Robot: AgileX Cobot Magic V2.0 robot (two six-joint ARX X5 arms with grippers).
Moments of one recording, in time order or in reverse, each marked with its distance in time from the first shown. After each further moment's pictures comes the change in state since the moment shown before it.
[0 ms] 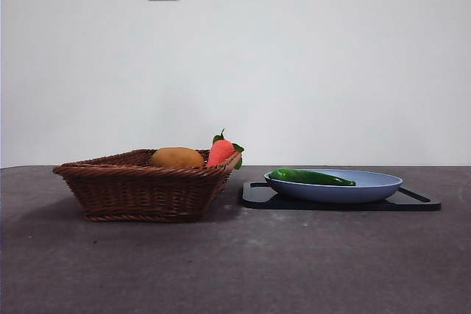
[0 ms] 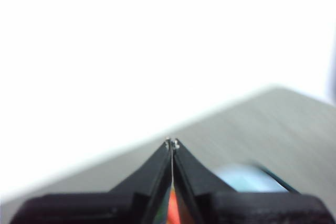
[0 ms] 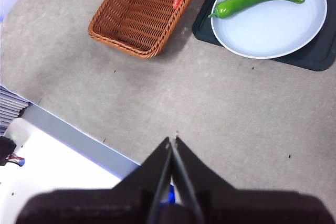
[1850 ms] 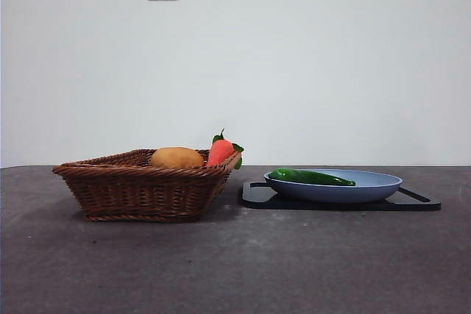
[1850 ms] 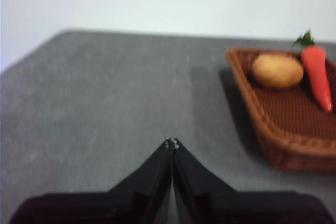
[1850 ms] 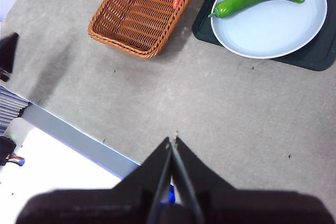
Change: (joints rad) left arm 0.487 -0.992 -1.393 0.282 -0.001 -0.152; right arm 0.000 0.002 0.000 0.000 0.000 0.000
